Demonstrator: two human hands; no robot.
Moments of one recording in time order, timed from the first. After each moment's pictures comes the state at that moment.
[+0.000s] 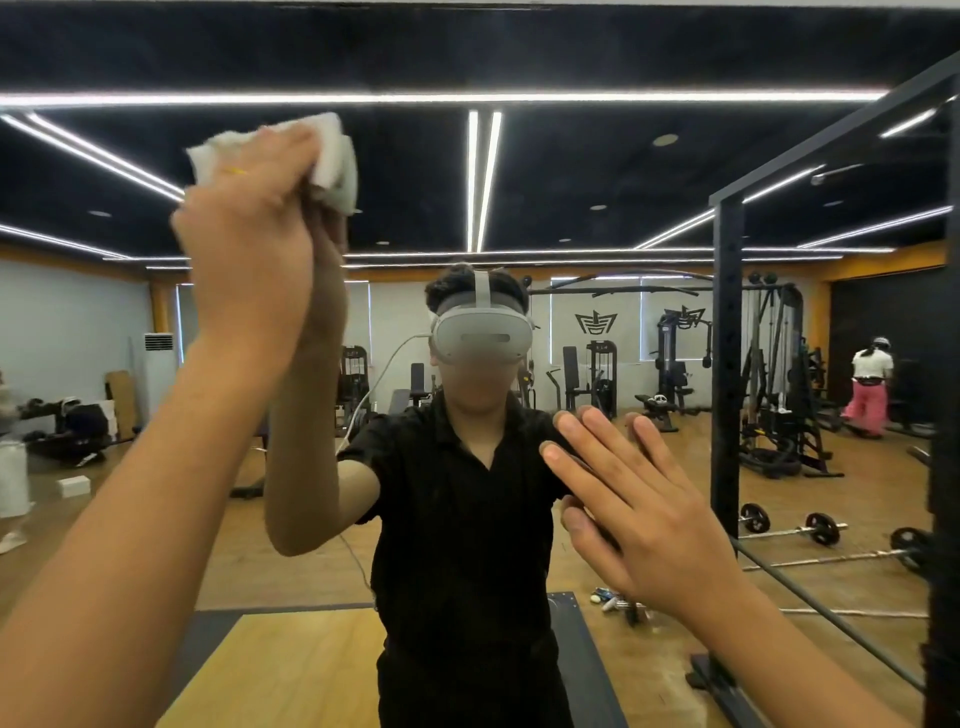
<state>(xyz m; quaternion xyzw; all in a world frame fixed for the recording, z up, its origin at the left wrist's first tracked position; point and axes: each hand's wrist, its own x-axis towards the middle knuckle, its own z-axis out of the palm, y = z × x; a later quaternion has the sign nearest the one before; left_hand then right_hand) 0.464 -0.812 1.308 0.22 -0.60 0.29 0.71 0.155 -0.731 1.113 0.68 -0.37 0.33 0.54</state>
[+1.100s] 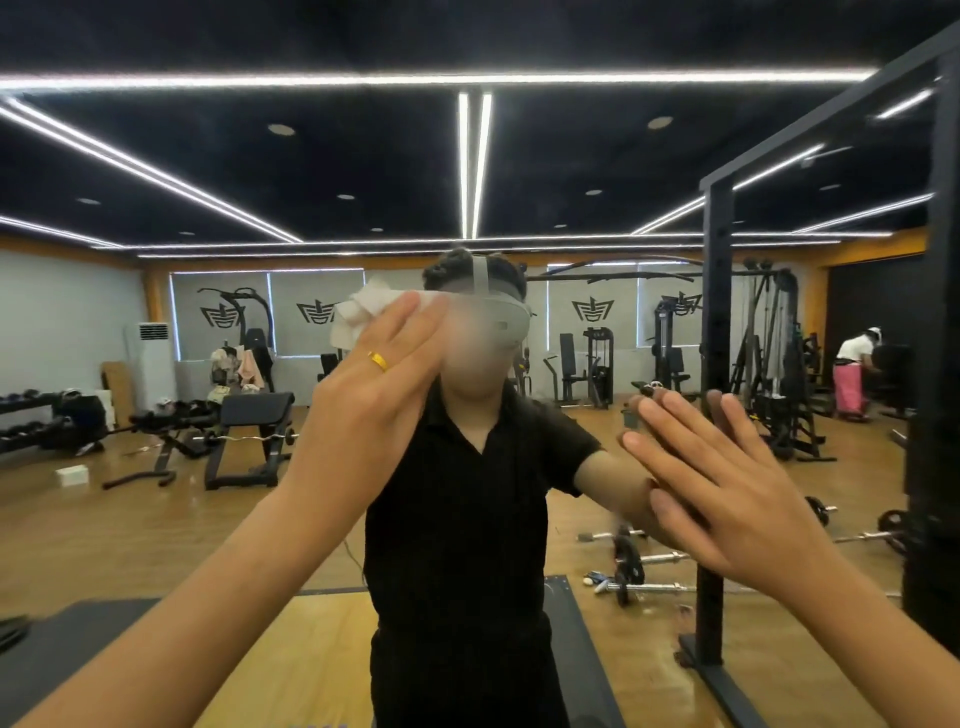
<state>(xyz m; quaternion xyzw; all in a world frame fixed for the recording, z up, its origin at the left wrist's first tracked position) 0.387 -0.775 1.189 0.18 -0.75 0.31 0.55 0.055 -0.690 1.115 0.68 -0.41 0.27 0.54</state>
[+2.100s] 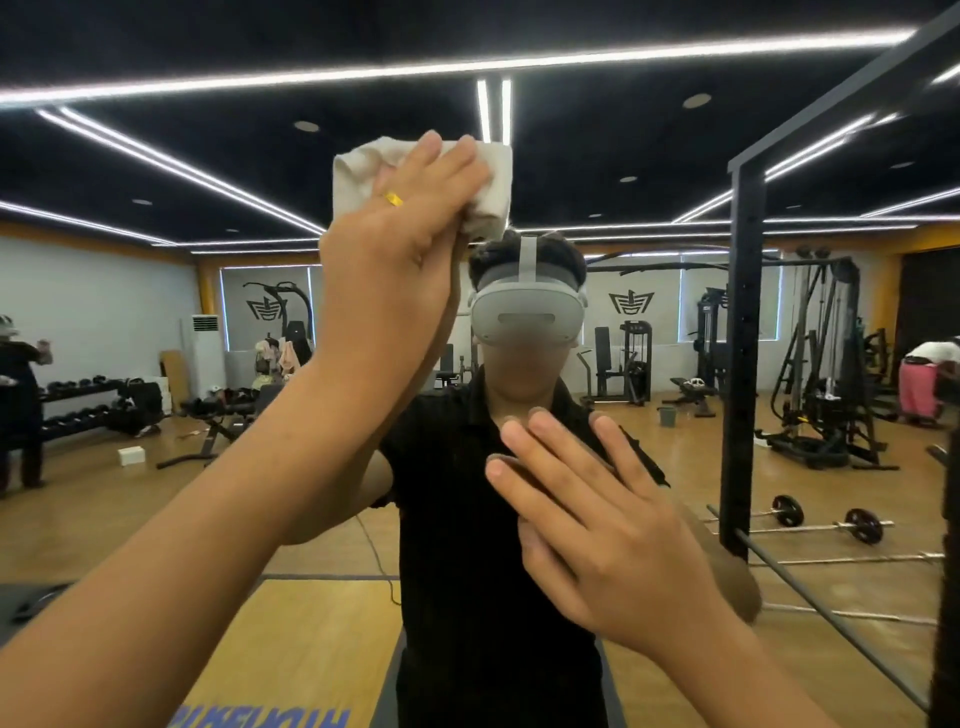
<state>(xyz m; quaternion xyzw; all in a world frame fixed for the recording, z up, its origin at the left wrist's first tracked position) 0.235 -0.750 1.276 0.16 -0.69 0.27 0.65 0.039 -0.697 1.113 0.72 -0.37 0.31 0.50</state>
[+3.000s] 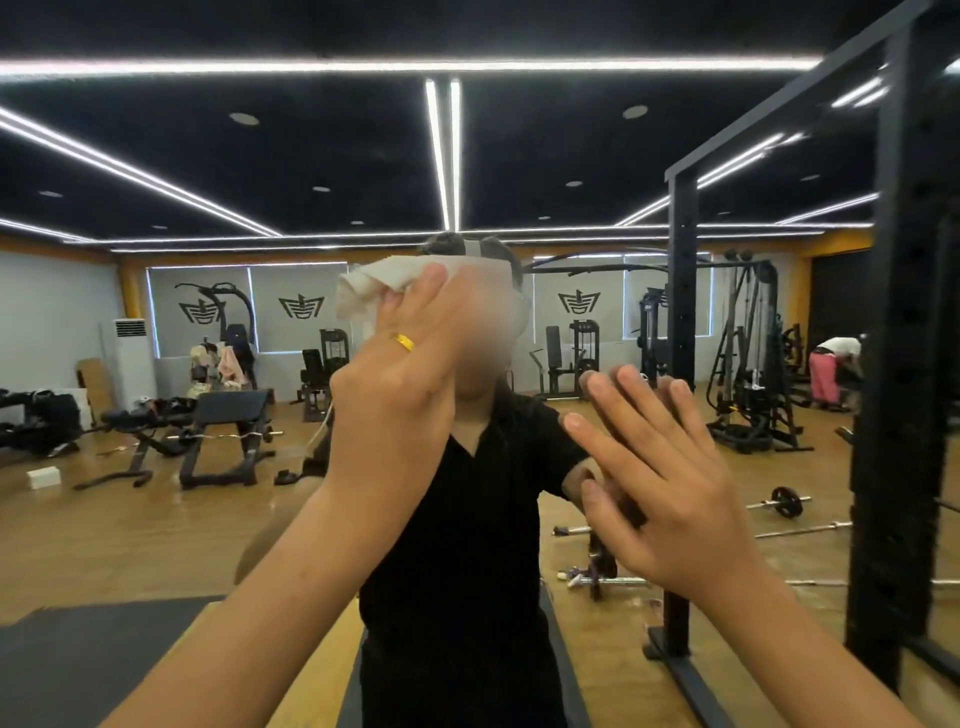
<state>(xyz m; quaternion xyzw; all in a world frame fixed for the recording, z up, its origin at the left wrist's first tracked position) 0.219 -0.749 1.201 0.14 -0.71 0.26 0.64 -0.014 -0.683 1.129 0.67 -0.38 0.41 0.49</state>
